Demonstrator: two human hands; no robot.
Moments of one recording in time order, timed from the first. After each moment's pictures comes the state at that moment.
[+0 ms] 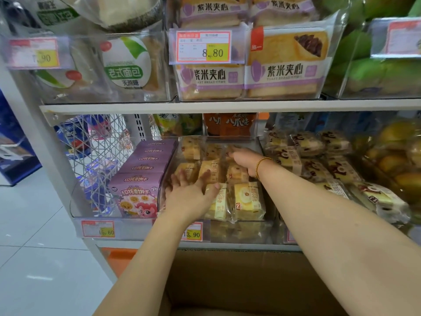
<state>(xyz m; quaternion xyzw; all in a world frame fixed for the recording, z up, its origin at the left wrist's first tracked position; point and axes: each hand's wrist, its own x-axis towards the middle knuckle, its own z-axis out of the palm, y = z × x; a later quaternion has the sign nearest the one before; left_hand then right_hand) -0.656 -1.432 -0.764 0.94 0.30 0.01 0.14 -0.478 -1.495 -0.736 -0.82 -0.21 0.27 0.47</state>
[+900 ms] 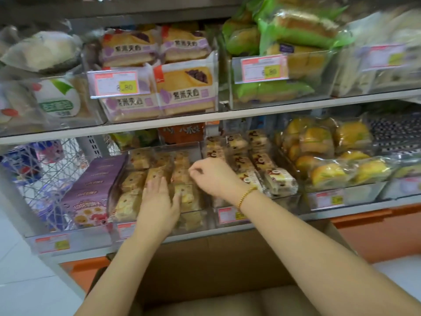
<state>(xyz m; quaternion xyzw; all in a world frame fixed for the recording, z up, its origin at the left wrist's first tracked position) -0.670 -1.529 -0.748 0.94 0.27 0.18 0.12 -0.565 -1.648 -0.694 -0.86 -0.42 0.00 0.30</state>
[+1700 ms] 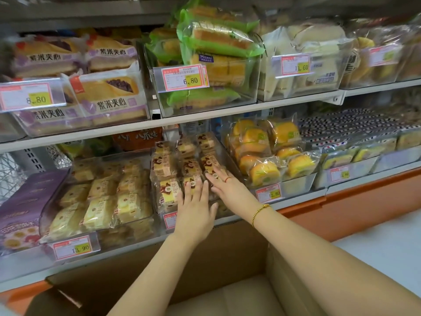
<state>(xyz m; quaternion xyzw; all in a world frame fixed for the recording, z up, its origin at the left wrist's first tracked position) -0.580 -1.687 -0.784 0.99 0.09 0.11 0.05 -0.479 -1.800 -0.779 -0.91 -0.38 -0.03 0.14</state>
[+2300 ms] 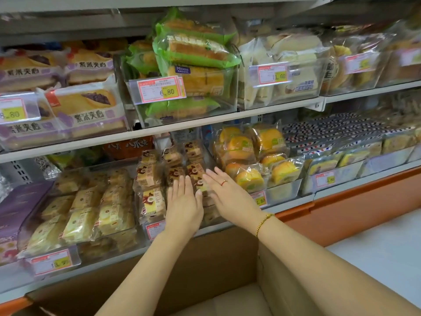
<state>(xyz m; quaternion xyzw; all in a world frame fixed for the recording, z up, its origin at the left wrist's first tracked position) -0.562 -1.709 -0.754 0.96 0.13 0.16 0.16 -0.496 -1.843 -0.757 -0.86 -0.43 -0.17 0.19</state>
